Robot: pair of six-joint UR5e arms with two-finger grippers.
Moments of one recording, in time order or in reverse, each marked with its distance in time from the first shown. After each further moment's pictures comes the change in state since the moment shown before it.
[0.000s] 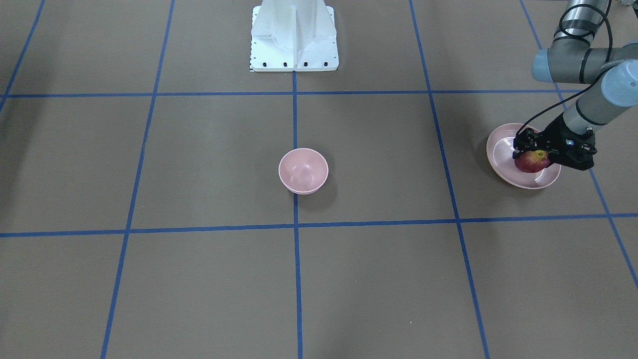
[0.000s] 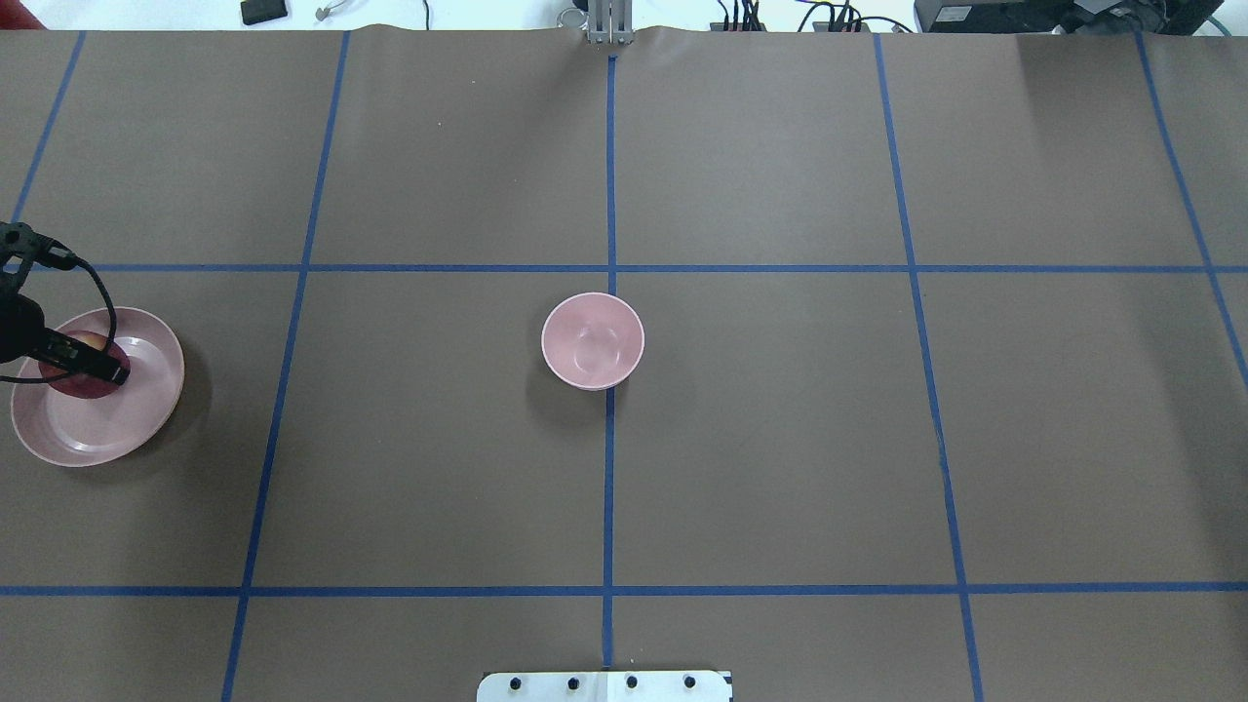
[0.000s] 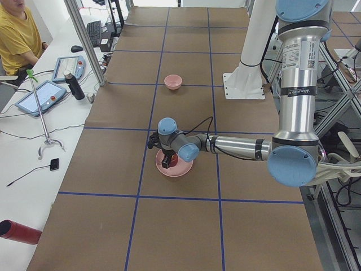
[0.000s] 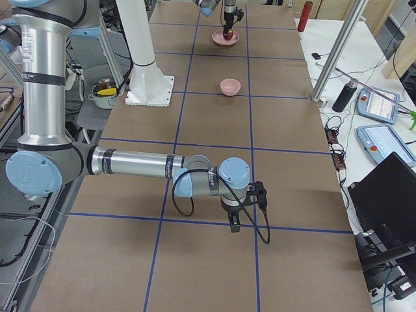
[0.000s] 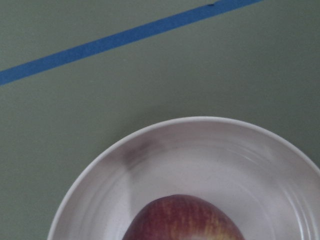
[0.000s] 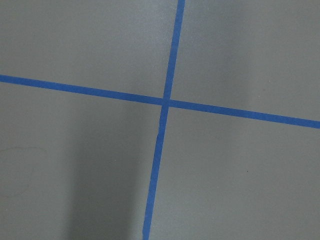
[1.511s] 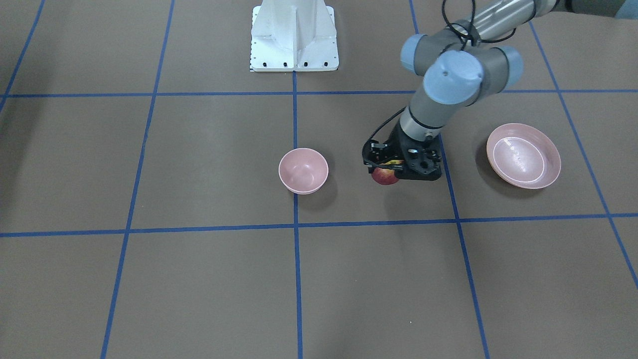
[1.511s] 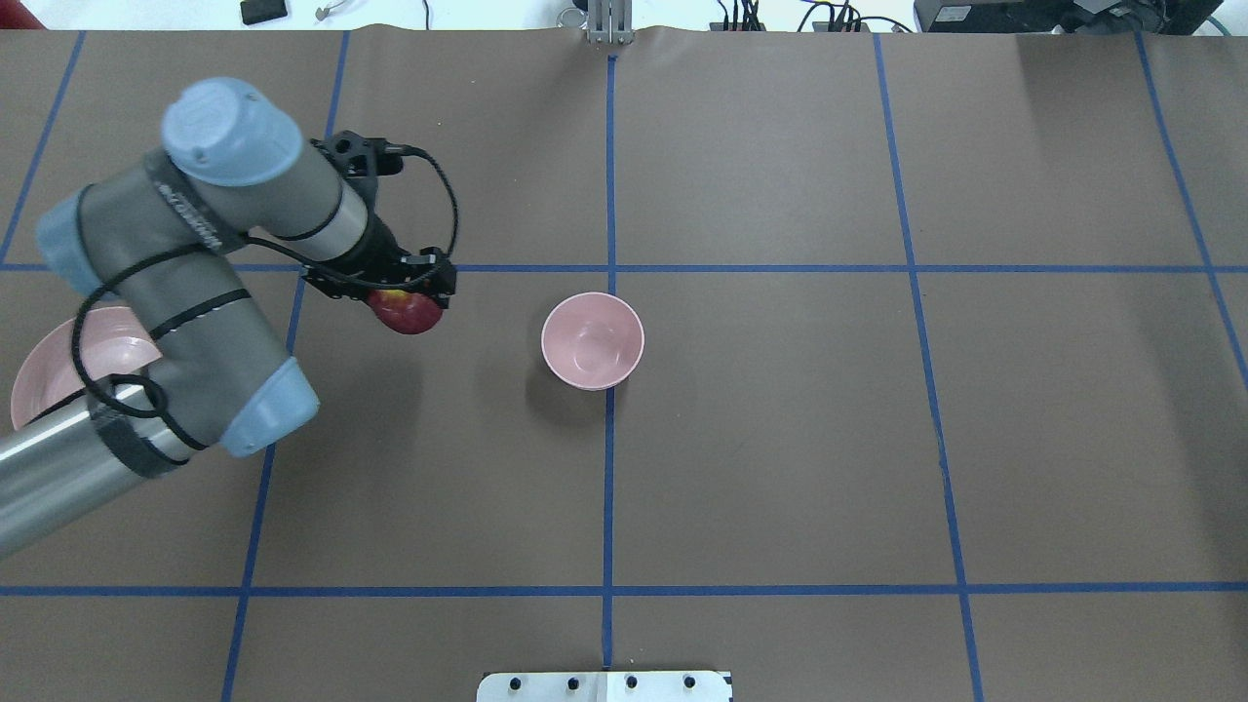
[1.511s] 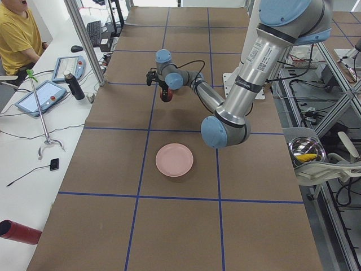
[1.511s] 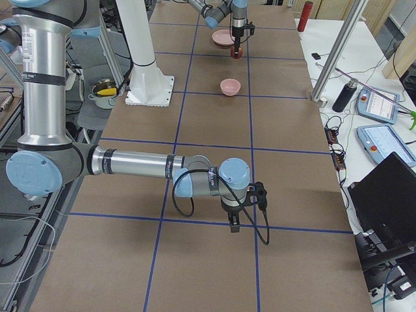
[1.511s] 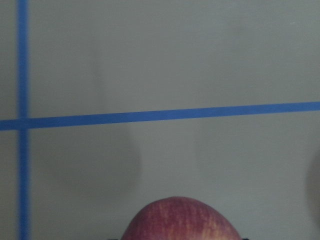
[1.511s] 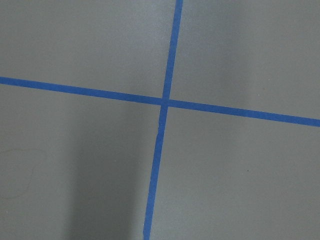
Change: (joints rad) left arm 0.269 -0.647 -0.055 0.458 0.145 -0.652; right arm 0.000 0.002 -0.002 0.000 0.002 0.012
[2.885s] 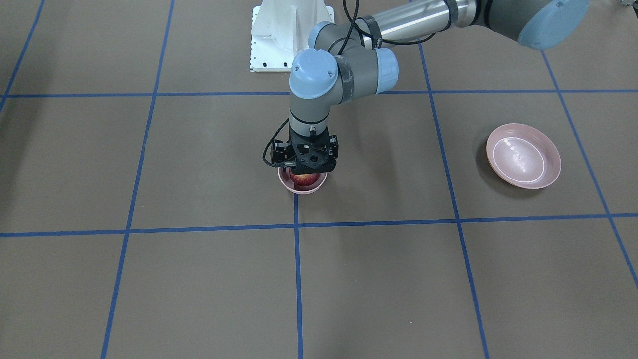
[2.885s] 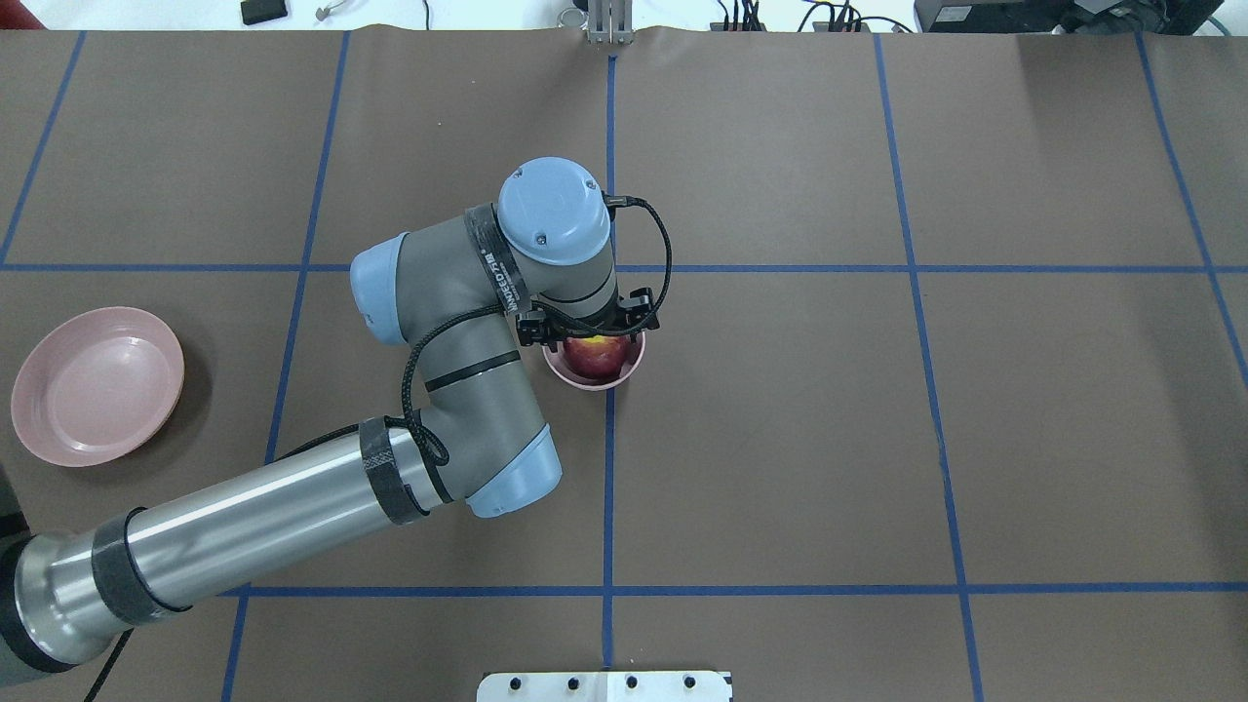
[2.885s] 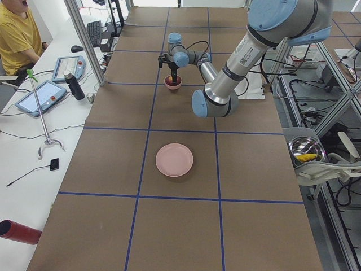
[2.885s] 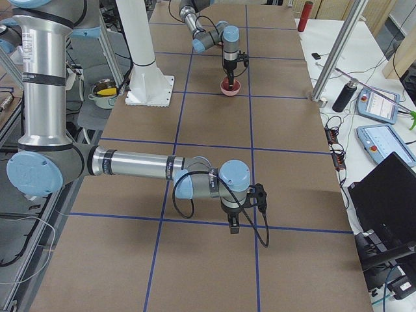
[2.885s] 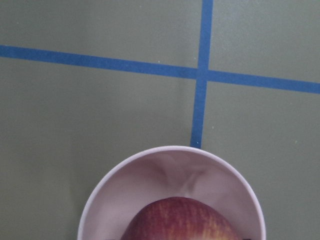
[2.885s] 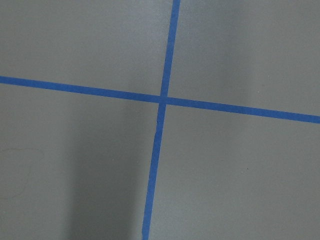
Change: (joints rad) left arm 0.175 -0.271 0.233 0.036 0.181 -0.202; right arm -0.002 0.001 -0.010 -0.001 0.001 0.002
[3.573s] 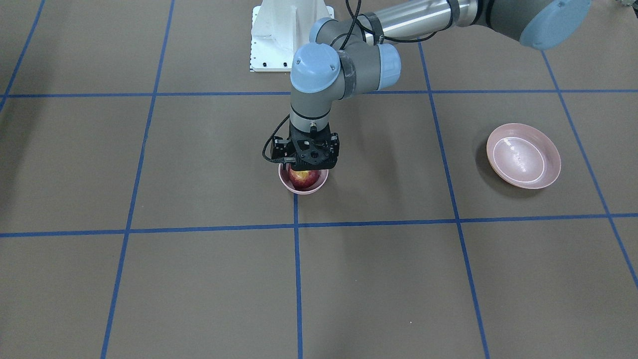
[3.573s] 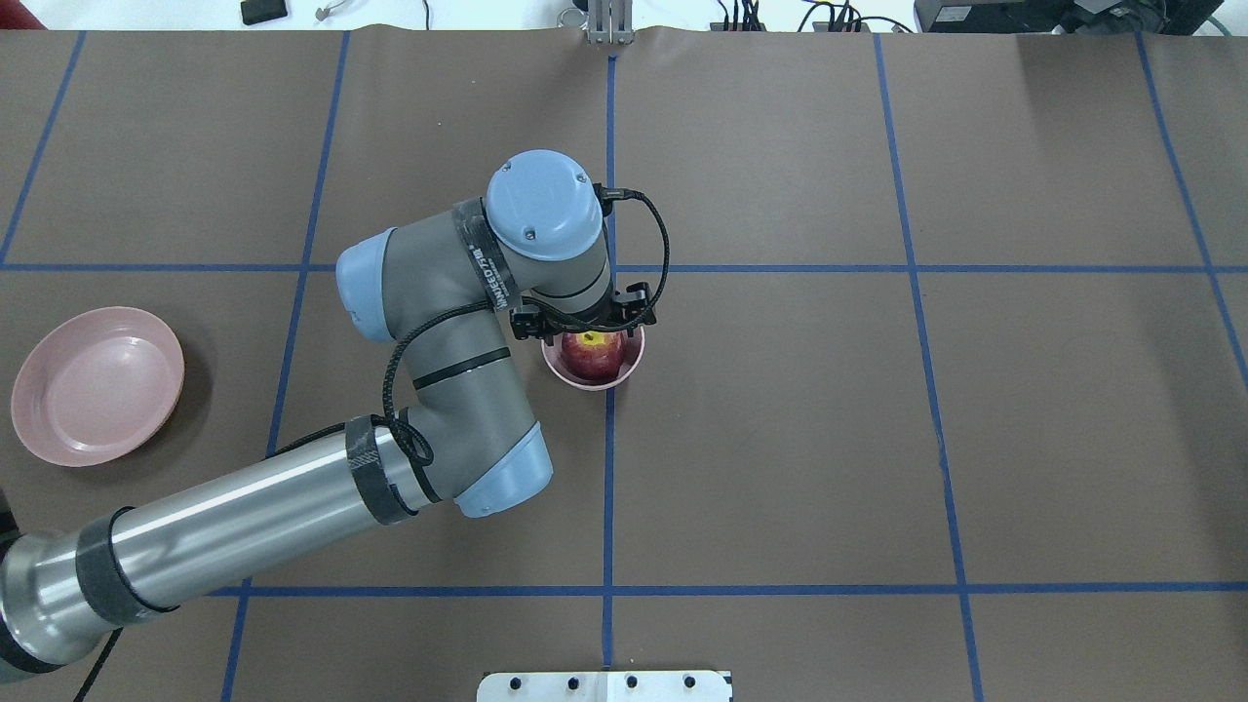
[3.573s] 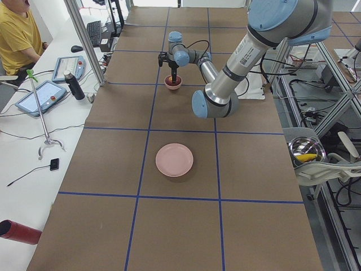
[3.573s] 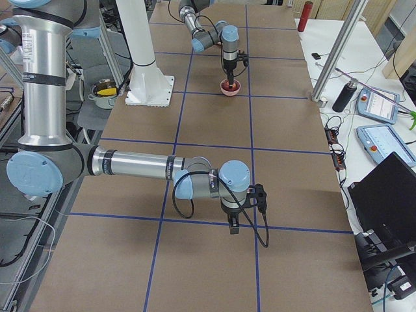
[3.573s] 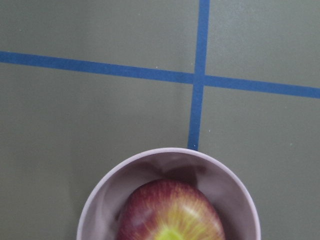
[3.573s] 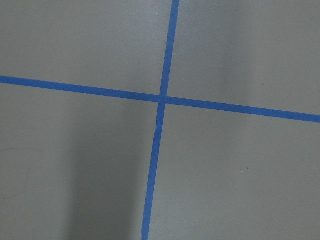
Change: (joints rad) left arm -0.015 0.031 -0.059 0.013 0.001 0.036; right arm 0.000 0.000 -0.001 0.001 0.000 0.000
